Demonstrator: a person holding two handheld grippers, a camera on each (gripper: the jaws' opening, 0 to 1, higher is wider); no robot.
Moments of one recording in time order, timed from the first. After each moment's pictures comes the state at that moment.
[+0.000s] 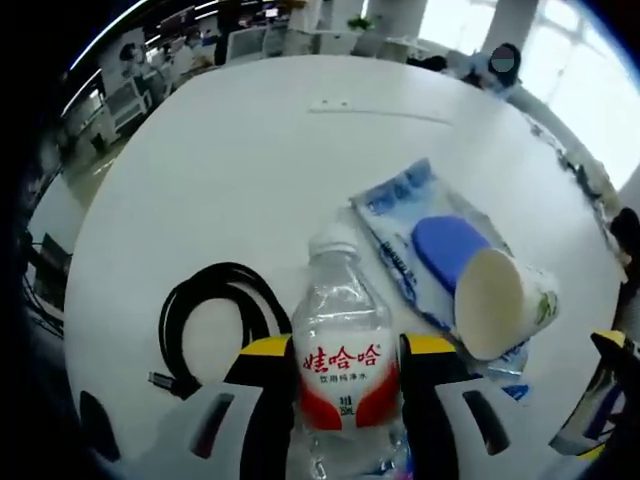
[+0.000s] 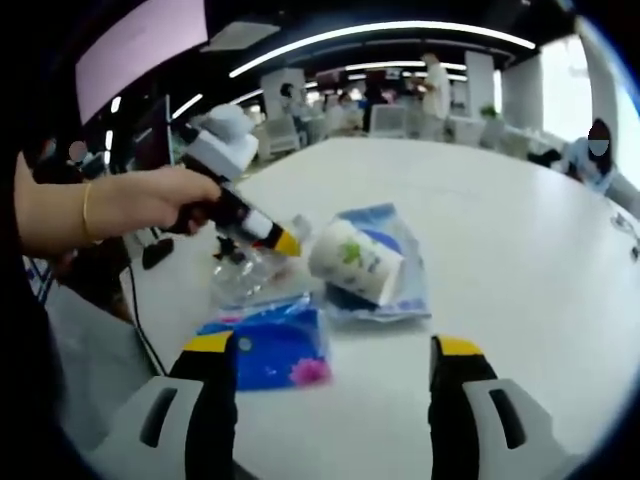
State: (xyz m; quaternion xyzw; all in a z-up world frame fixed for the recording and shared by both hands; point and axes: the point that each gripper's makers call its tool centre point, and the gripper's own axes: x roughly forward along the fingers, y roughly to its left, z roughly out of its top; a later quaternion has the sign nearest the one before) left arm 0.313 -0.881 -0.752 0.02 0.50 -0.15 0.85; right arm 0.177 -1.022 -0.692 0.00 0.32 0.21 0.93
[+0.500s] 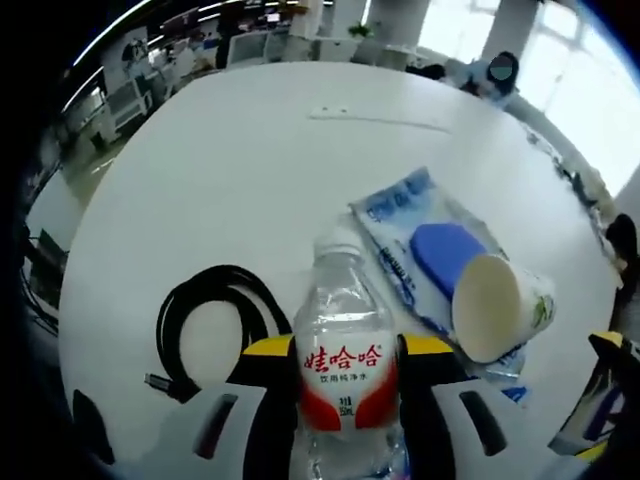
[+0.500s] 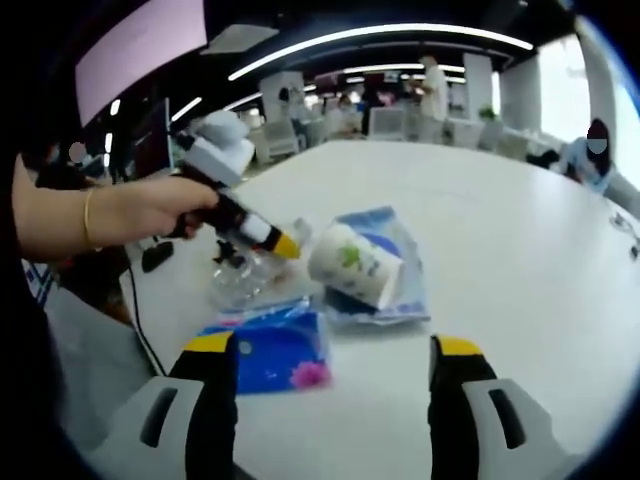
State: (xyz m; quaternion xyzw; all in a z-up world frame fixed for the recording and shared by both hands) left arm 0.313 -0.879 -0.748 0.00 0.48 -0.16 0.86; right arm 0.178 -1.022 -0.688 0.01 0.31 0.21 0.93
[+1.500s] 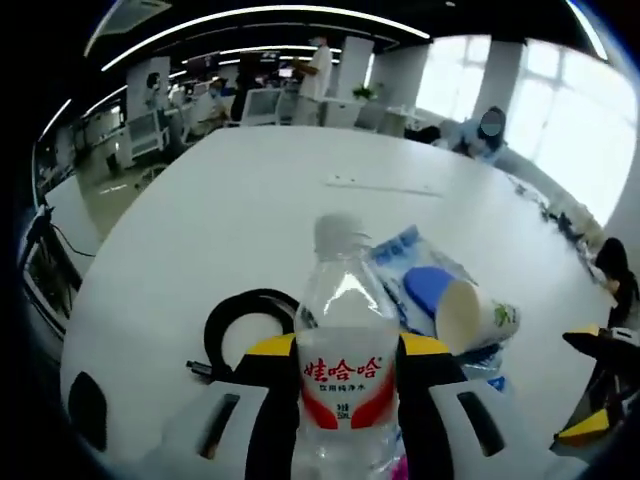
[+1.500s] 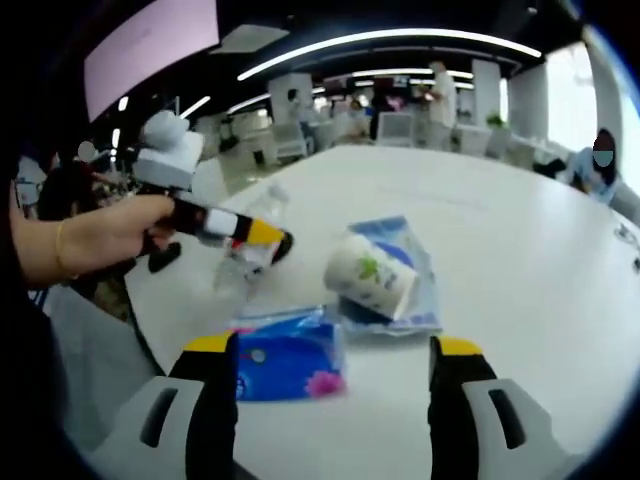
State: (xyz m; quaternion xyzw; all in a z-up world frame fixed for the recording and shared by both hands) left arm 0.298 -0.851 -0.695 -0.04 0.35 -0.15 0.92; right arm 0.179 -1.006 -0.679 0.00 0.30 0.22 0.93
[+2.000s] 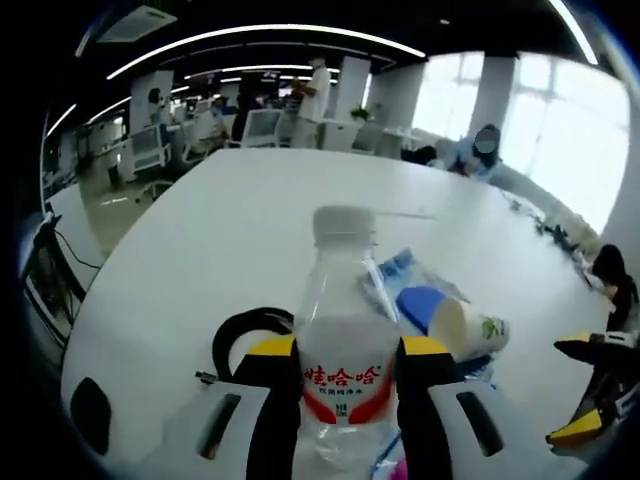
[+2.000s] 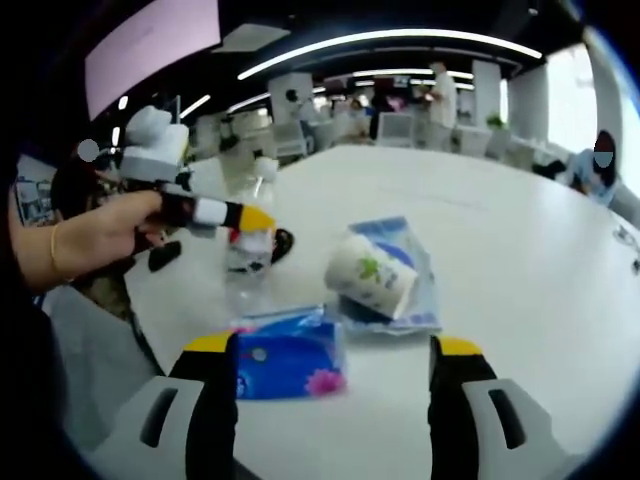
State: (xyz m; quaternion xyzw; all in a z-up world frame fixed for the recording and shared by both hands) left arm 0.300 -0.850 -0.674 -0.04 0.30 -0.16 0.94; right arm 0.177 -1.007 -0.678 -0.01 0.30 0.22 0.93
